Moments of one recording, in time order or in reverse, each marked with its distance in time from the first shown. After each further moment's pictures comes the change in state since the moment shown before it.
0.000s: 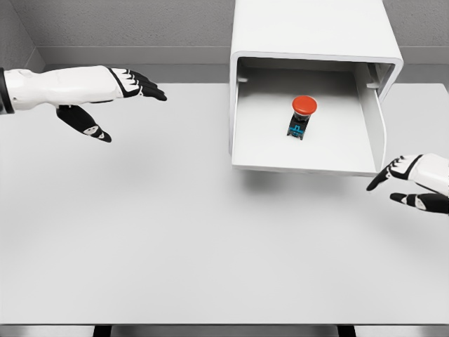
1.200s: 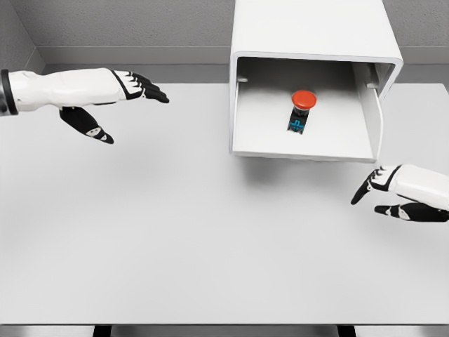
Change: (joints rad) left arm -0.003 -0.009 -0.013 0.012 -0.001 0.000 0.000; right arm -0.069 -0.052 0.151 0.001 -0.013 -0.007 0.009
